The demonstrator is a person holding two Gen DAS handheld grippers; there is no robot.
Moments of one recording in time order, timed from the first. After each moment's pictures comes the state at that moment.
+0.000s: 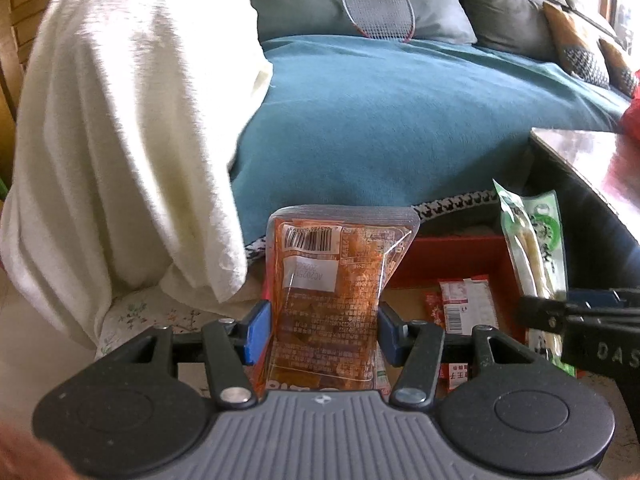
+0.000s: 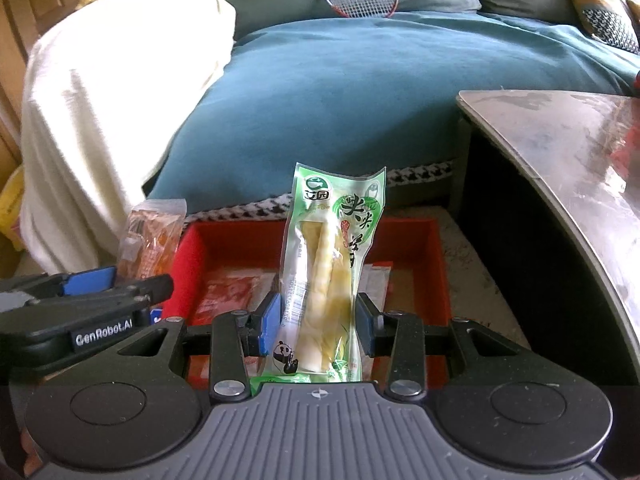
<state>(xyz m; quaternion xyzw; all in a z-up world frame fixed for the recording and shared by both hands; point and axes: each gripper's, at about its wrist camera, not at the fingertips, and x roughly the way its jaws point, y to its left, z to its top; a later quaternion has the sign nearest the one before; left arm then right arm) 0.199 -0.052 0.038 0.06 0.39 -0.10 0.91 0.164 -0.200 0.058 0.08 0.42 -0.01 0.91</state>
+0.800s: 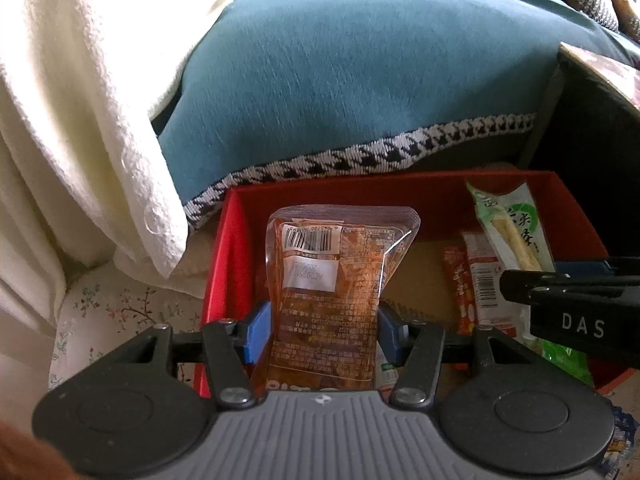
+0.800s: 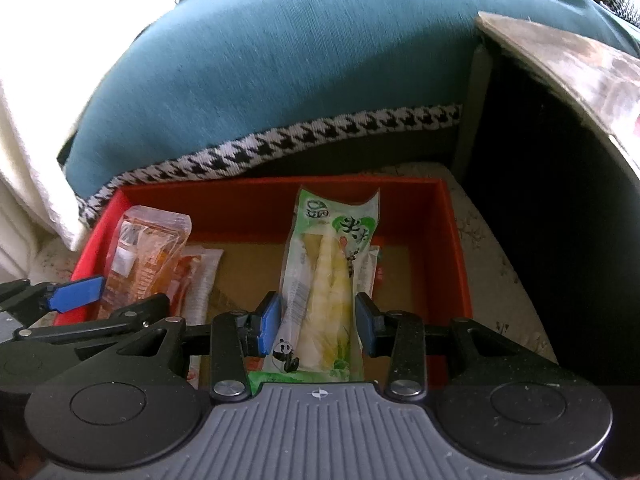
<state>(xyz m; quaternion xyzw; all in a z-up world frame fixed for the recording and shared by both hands) 0.247 -0.077 -0.027 0.10 0.46 -0.10 0.88 0.221 -0.209 -0.009 0.07 0.49 -0.04 0.87</state>
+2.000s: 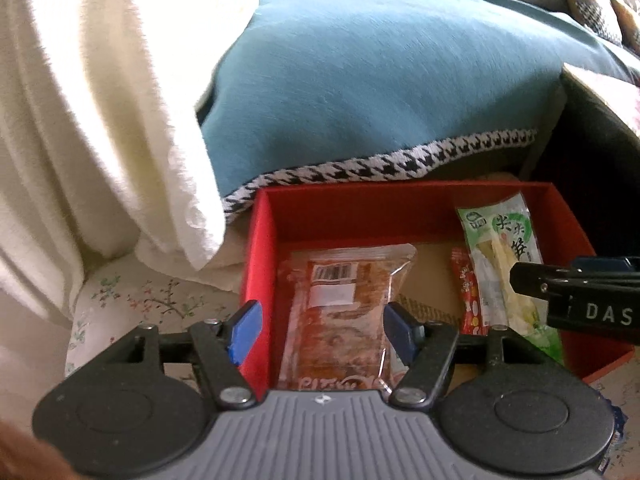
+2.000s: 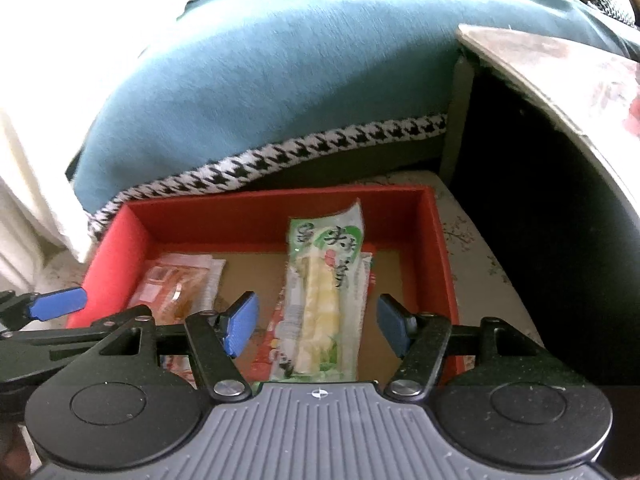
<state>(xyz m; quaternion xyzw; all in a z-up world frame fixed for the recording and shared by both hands) 0.241 -0.056 -0.011 0.08 0.46 -0.09 0.88 0.208 -0.208 0.012 0.08 0.46 -0.04 0.88</state>
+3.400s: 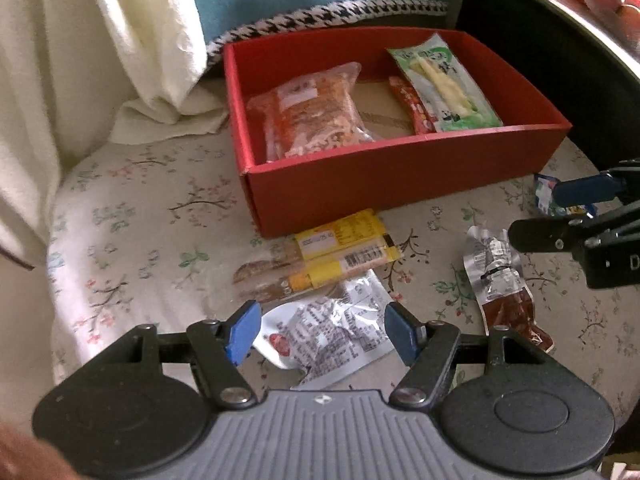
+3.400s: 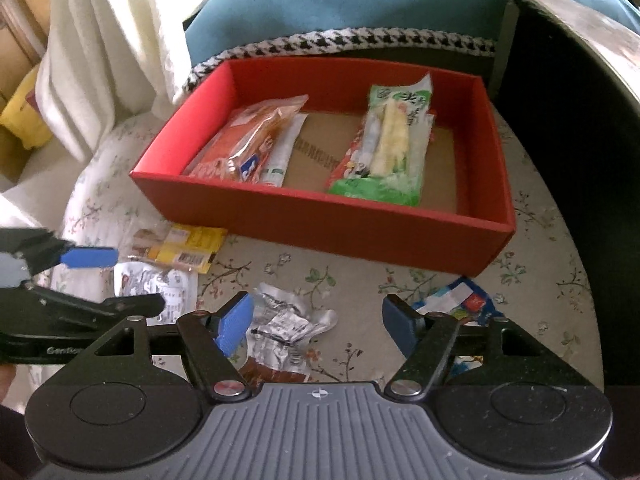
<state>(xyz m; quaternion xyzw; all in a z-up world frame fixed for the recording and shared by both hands) 0.146 -0.002 -0.041 0.13 0.53 -0.22 0.81 0.107 -0.157 0.003 0.03 0.53 0.04 0.85</state>
